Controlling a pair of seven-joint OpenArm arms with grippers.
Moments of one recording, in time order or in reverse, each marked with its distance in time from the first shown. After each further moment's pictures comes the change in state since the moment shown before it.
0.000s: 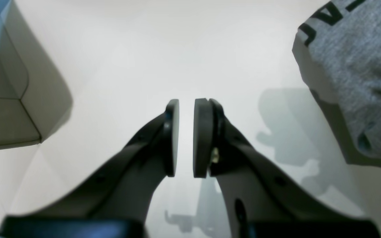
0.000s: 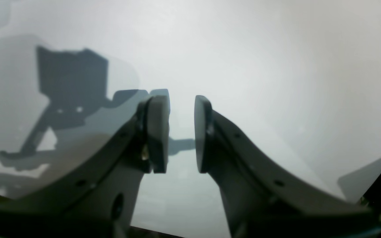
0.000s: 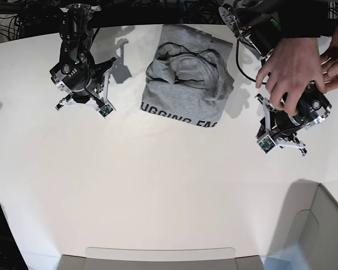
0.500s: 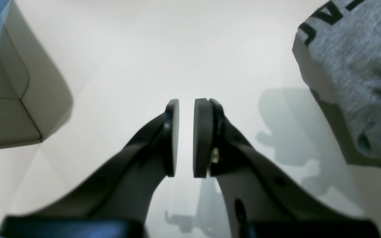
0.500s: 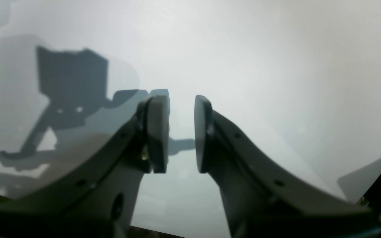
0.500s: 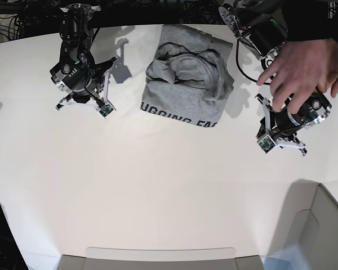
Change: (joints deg) left arm 1.0 0.0 0.0 0.2 -0.5 0.0 -0.1; right arm 0.0 0.0 0.0 0.0 0.0 0.0 0.0
